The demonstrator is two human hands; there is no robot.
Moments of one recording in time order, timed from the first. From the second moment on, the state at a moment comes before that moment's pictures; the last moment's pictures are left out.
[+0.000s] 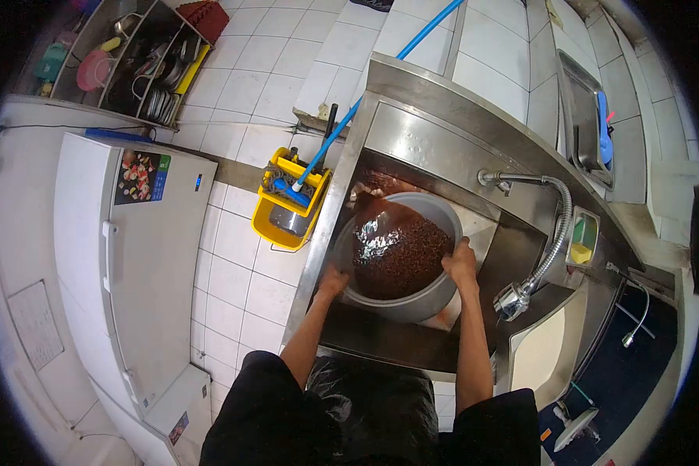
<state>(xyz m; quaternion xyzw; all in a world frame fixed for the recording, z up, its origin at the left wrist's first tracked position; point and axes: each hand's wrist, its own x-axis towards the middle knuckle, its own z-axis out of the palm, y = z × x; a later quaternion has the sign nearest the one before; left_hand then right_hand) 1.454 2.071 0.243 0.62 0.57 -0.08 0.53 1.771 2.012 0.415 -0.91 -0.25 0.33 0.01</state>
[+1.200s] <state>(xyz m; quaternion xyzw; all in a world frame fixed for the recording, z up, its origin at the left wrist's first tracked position) 1.464 2.080 0.272 0.59 0.59 -0.13 0.54 1.763 2.028 0.422 -0.92 -0.24 0.31 0.04</state>
